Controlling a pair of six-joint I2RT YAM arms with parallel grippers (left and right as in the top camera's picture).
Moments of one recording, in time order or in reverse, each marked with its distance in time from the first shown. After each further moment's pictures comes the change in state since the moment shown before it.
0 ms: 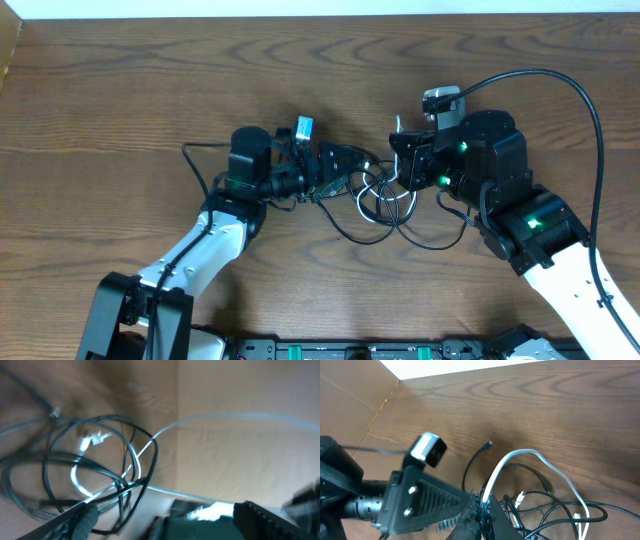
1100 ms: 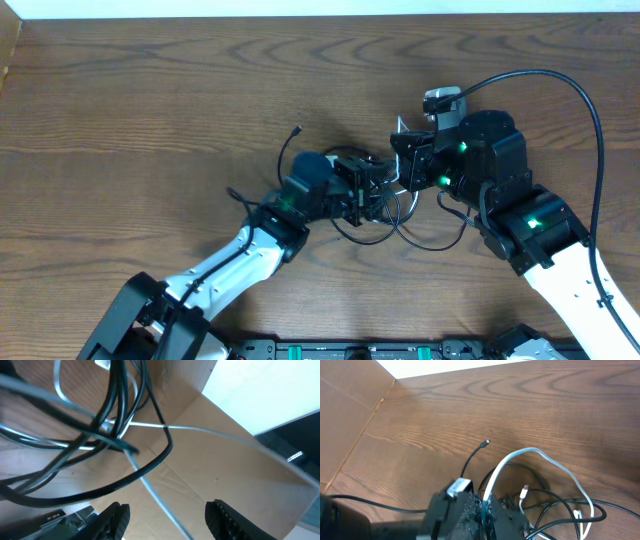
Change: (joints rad) left arm -0.314 0.000 0.000 0.041 -0.435 -0.863; right arm 0.000 0.000 0.000 -0.013 0.011 0.000
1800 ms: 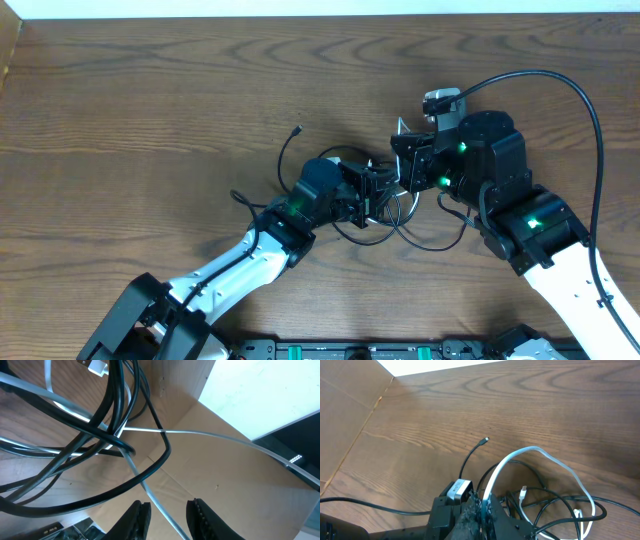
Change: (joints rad) left arm -0.045 0.000 0.000 0.002 -0.106 0.000; right arm 0.000 0.000 0.000 -0.013 0.000 0.000
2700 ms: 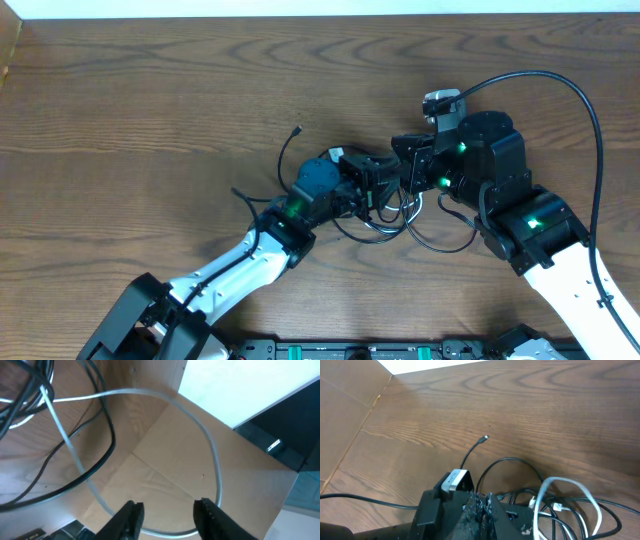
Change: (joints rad) left arm -0.008 0.000 -0.001 0.113 -0.023 0.000; right arm 0.000 0.000 0.000 -0.011 0.000 0.000
